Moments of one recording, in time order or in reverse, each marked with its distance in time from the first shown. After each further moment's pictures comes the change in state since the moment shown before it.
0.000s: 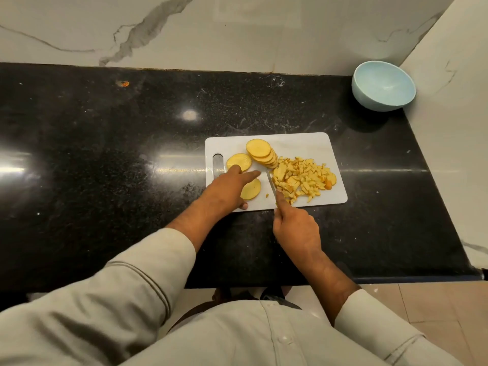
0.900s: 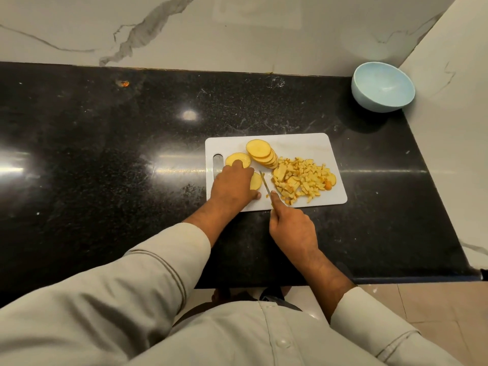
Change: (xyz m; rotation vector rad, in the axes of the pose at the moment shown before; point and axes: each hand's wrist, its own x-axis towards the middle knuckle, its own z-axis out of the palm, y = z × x) left_hand 0.010 0.018 0.001 0.102 0.146 -0.078; right_hand 0.002 -0.006 -0.001 -0.001 -0.027 -0.023
